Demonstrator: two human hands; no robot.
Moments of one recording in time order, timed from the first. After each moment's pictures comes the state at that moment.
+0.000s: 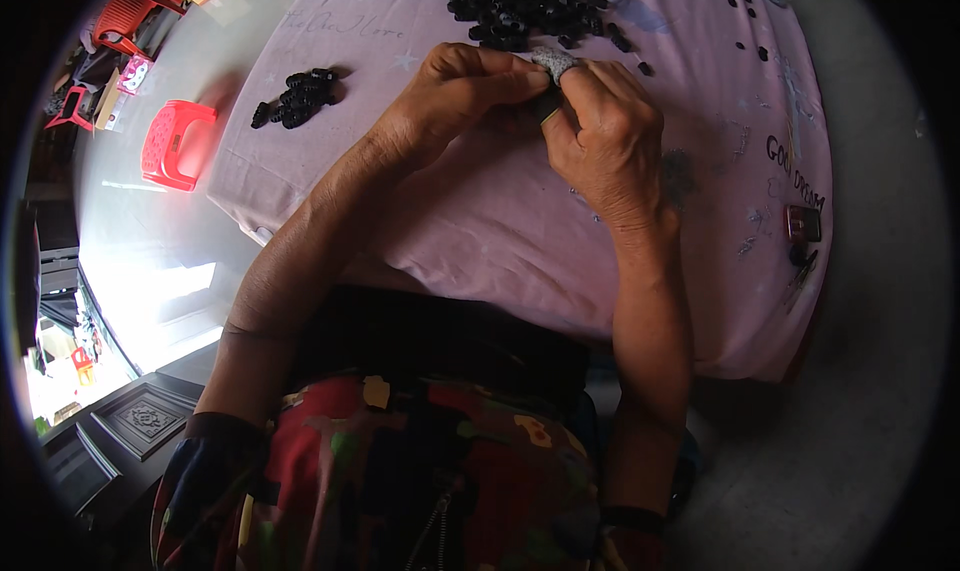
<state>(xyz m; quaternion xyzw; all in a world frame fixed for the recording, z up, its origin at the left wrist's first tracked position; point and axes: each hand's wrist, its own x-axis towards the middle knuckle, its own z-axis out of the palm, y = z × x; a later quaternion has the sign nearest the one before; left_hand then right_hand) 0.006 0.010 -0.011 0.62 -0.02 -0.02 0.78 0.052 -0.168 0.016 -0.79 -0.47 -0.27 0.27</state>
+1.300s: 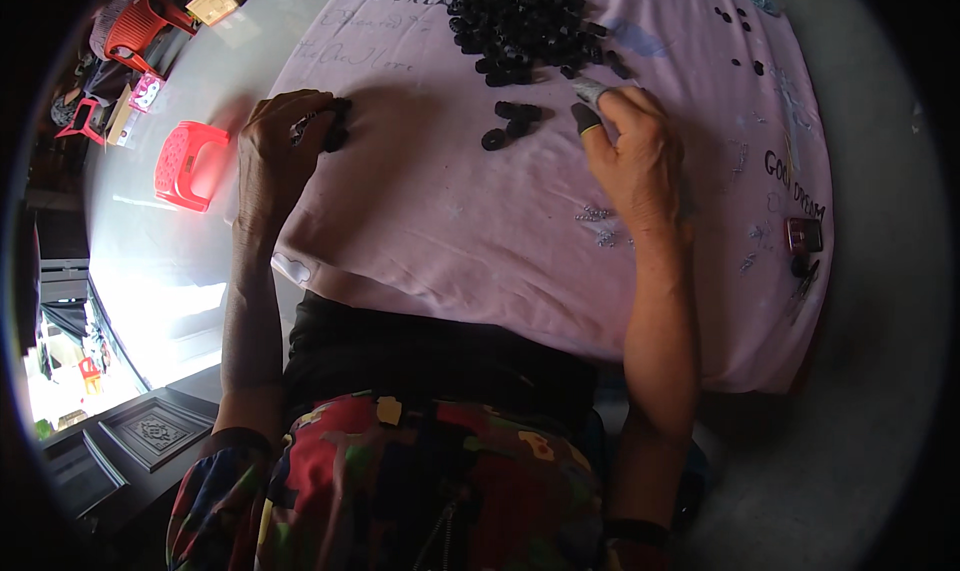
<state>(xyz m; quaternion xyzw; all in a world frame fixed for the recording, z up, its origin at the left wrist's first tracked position) -0.073 0.144 -0.006 0.94 0.05 0.29 0.17 0.076 -0.190 0.006 -0.87 -0.35 -0.19 0.29</state>
